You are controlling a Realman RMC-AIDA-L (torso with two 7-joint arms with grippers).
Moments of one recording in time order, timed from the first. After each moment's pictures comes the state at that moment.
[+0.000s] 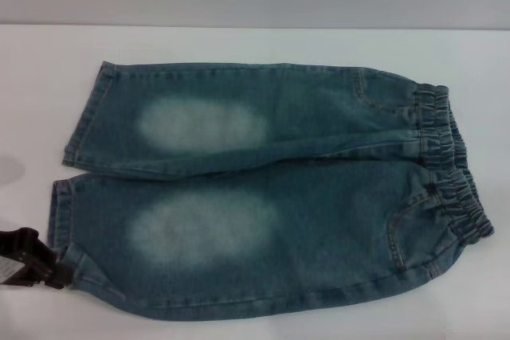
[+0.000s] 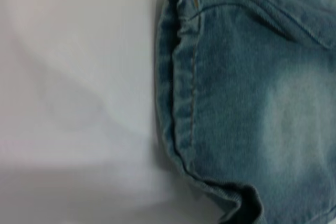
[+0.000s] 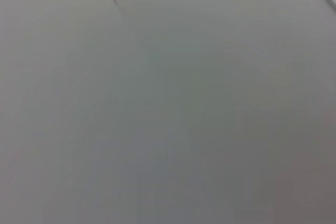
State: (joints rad) left arm -0.59 -1.79 0.76 0.49 2.47 1.71 -2.60; right arm 0.51 1.97 -0.12 -0.17 -0.63 -1.12 0.59
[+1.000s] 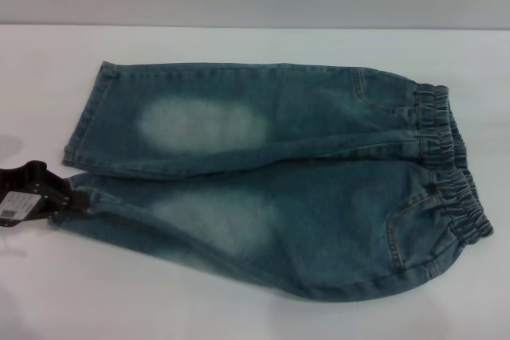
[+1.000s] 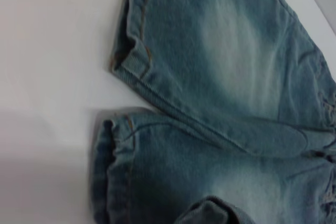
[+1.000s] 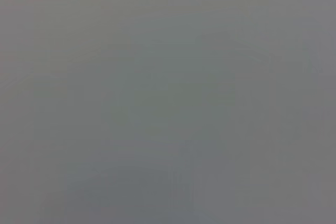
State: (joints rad) left arm -0.60 -1.83 0.53 0.53 2.46 1.65 -2.59; right arm 0.48 1.81 -0.49 -0.59 -1.54 -1.25 1.67
